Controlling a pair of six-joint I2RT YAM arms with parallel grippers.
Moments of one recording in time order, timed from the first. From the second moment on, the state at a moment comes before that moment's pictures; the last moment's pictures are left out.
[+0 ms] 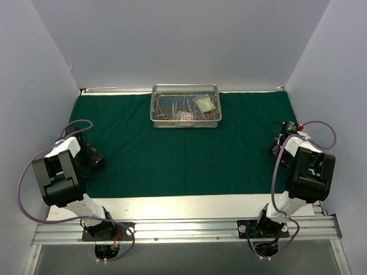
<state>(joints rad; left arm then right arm) 0.34 1.67 0.99 -0.72 -0.13 -0.54 -0.32 1.65 0.87 -0.38 0.29 0.58</state>
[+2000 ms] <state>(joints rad) 0.18 1.83 1.19 -0.65 -0.08 -0.49 -0.28 2.56 2.08 -0.10 -0.23 0.47</state>
